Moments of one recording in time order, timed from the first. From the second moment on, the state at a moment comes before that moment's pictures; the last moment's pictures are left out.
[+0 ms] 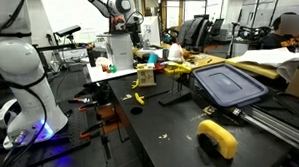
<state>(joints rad) 0.33 0.19 0.13 -1.91 -0.12 2.23 0.63</state>
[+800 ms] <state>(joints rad) 0.31 0.13 0.15 -1.91 -0.10 2.05 0.66</state>
